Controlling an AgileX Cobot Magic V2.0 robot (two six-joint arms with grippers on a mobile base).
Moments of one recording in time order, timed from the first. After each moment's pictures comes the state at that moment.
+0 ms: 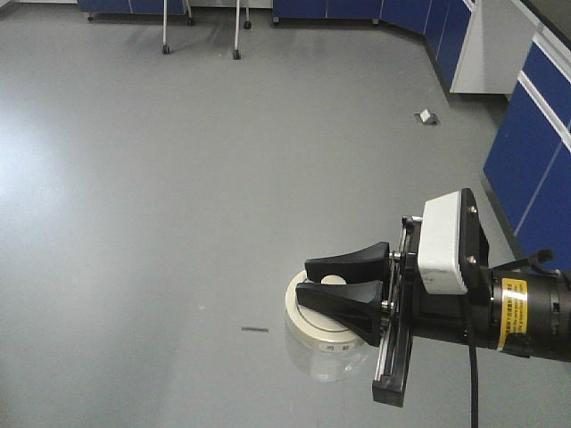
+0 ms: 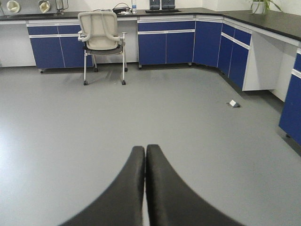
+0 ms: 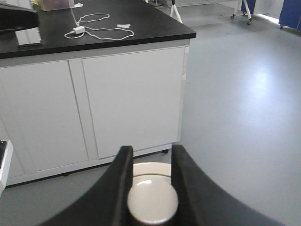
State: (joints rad) left arm -0.06 -0.01 -0.29 -0.05 0.51 0.00; right arm 0.29 1.27 -0.59 -1.34 -0.95 0.96
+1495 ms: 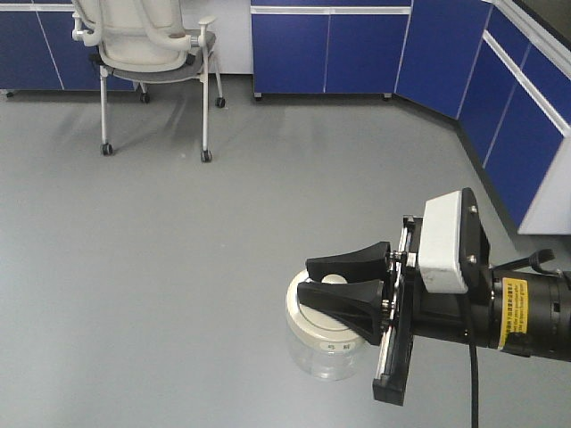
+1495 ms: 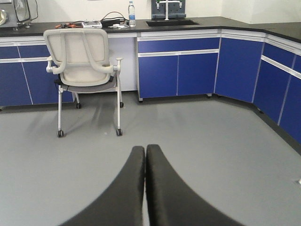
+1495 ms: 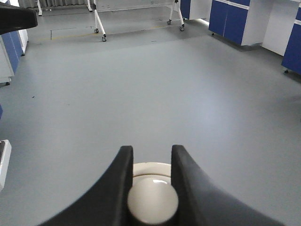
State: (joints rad) left arm -0.06 -0.02 -0.29 -0.05 0.51 0.00; right arm 0.29 1.27 -0.59 -1.34 -0.95 0.96
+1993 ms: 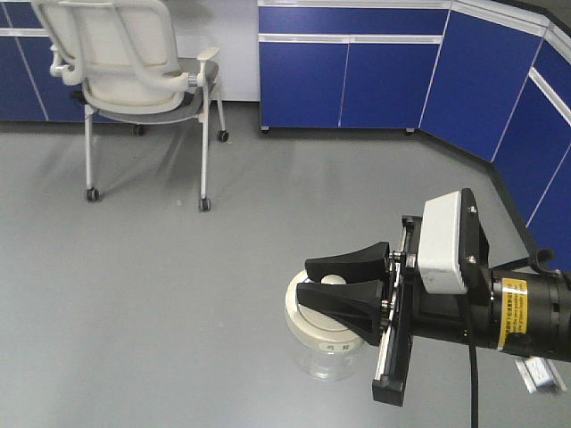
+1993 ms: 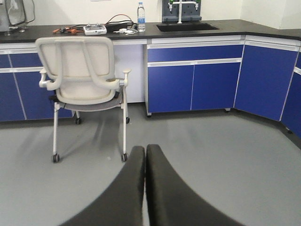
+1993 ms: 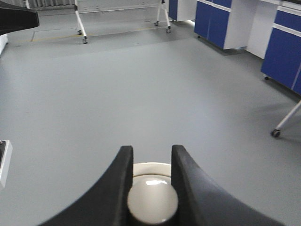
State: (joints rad) left arm -0.06 -0.02 -0.29 -0.05 0.51 0.00; right arm 0.29 1.27 -0.59 -1.33 -0.95 0.96
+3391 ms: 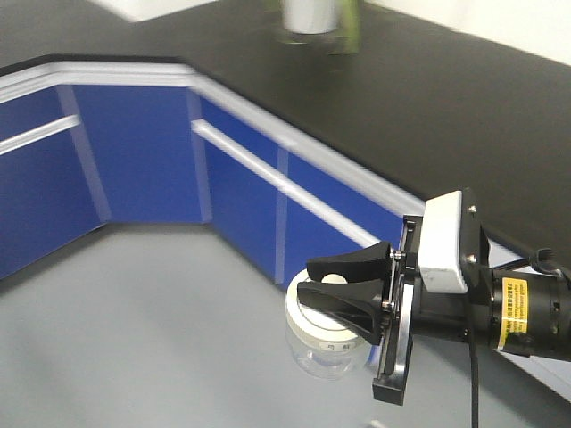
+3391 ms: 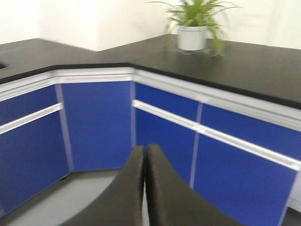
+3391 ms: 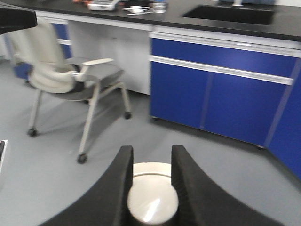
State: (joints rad) left arm -0.06 -0.02 -0.29 -0.05 0.51 0.00; right arm 0.29 1.28 -0.59 -1.33 -0.95 0.96
